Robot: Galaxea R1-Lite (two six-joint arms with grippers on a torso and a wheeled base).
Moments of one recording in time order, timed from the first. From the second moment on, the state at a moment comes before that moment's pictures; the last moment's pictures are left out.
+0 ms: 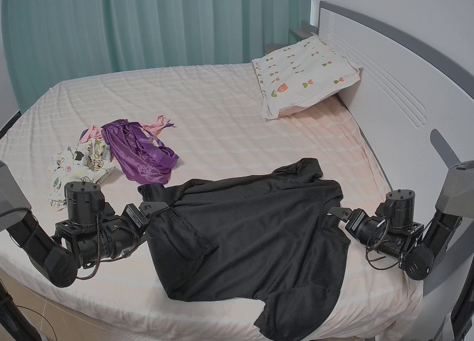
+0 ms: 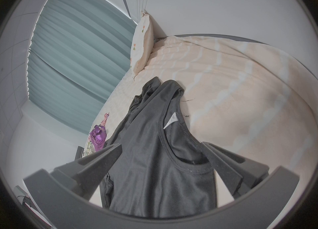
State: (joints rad) left arm -0.26 1.85 -0.41 -0.97 -0.18 -1.02; right arm 0.30 2.08 -0.41 -1.22 -0.02 0.87
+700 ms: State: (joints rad) left arm -0.27 1.86 -0.42 -0.97 -0.17 -1.04; right arm 0.33 2.04 -0.34 -1.26 -0.03 0.88
